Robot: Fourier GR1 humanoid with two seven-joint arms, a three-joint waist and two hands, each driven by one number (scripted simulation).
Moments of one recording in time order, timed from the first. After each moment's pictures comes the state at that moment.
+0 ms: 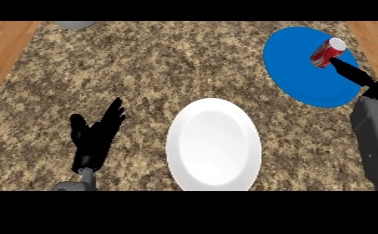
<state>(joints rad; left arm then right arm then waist) -0.01 0.09 -0.08 -1.42 0.10 0.04 0.22 -0.68 -0.37 -0.62 -0.56 0.19 -0.75 -0.31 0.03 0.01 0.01</state>
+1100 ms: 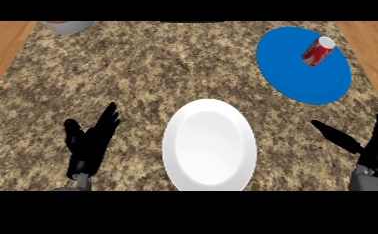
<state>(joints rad) 0.02 0.09 -0.05 -1.43 0.09 0.03 0.22 -0.10 -0.19 -0.39 -1.17 0.13 -0.48 -0.22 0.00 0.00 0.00</state>
